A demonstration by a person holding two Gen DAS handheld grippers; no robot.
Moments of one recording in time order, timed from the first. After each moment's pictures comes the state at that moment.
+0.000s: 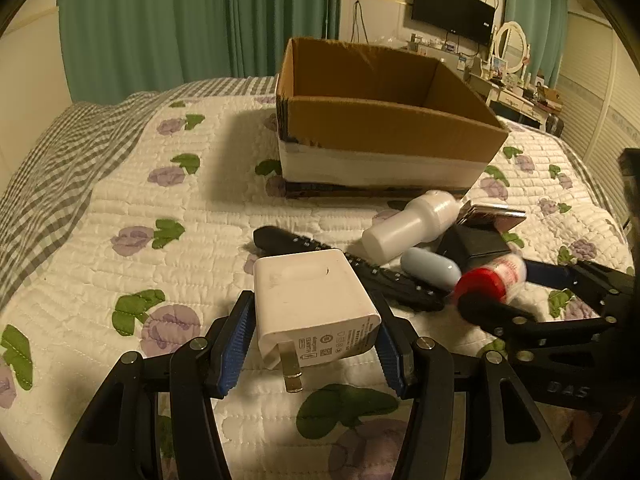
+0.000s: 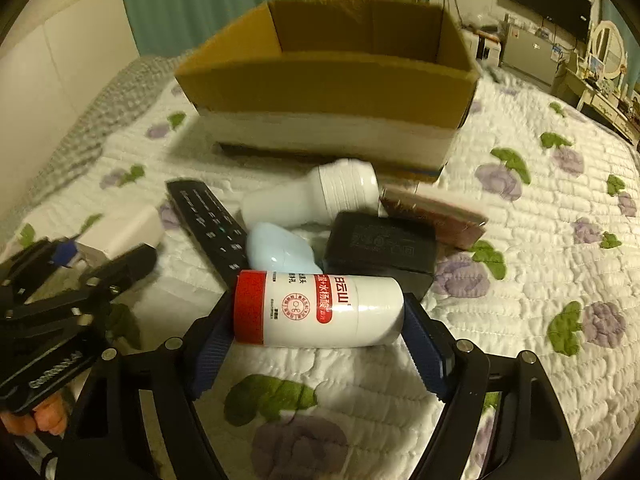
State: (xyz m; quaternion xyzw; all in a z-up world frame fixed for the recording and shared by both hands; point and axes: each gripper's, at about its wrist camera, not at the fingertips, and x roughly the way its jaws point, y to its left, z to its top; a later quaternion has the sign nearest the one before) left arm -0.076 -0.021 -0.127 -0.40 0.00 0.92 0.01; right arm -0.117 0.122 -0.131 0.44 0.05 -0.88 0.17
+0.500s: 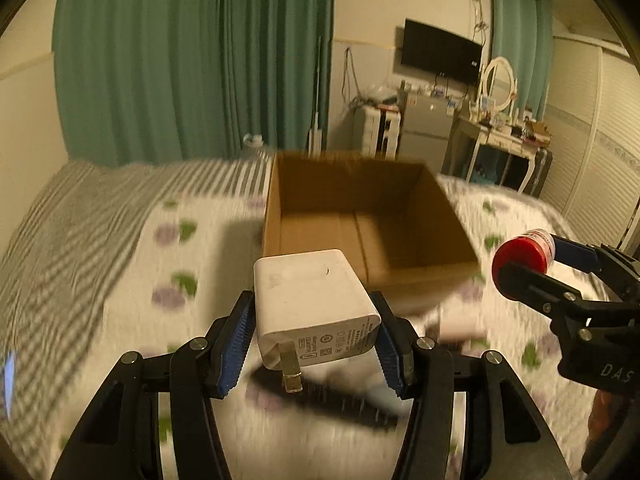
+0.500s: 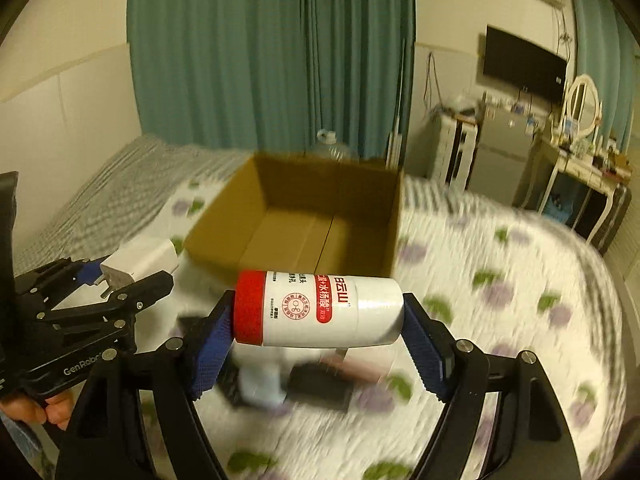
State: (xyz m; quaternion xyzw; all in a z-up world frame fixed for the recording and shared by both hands) left arm -0.134 -0.008 -0.025 -0.32 0.00 0.95 0.03; right arm -0.159 0.140 -0.004 0.31 0.05 -0.94 0.15
